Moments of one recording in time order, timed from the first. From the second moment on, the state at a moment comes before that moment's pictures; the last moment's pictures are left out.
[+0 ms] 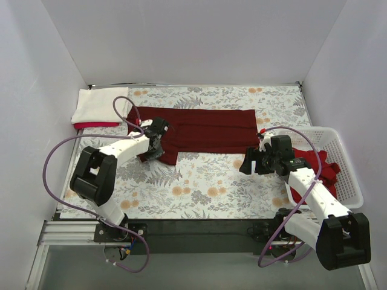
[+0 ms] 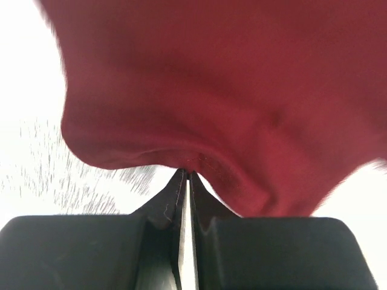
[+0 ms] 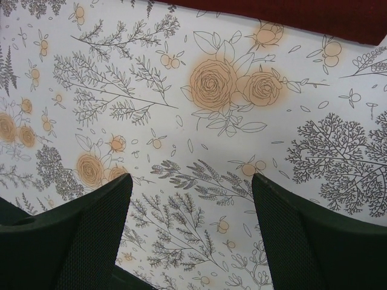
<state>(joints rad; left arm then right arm) -0.46 1.64 1.00 -0.62 -0.36 -0.77 0.21 1.03 0.59 -0.45 -0.36 0.19</state>
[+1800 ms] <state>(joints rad) -0.20 1.81 1.48 -0.47 -0.39 -0.63 0.21 1.31 0.81 -0.38 -0.15 0.18</state>
